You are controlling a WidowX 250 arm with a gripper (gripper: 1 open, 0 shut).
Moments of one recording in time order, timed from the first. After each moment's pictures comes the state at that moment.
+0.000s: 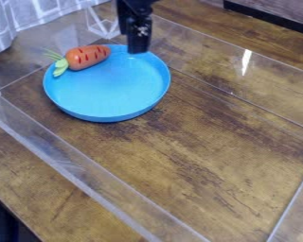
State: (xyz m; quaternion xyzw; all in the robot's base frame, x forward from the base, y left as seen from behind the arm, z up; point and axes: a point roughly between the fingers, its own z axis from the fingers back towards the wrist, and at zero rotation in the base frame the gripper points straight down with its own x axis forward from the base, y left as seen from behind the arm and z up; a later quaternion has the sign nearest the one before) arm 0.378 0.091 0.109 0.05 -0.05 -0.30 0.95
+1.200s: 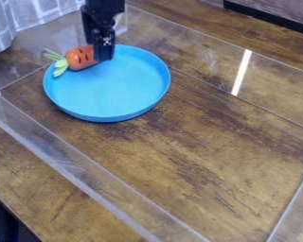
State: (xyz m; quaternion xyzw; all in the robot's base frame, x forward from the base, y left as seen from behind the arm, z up) arm 0.373 0.144 0.064 0.04 -0.02 -0.27 0.96
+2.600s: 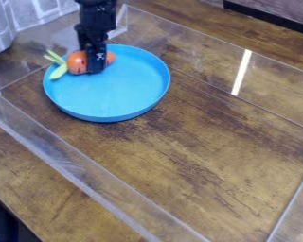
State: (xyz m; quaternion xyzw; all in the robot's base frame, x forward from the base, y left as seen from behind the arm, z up) arm 0.380 0.167 0.037 0.04 -0.02 -0.26 0.97
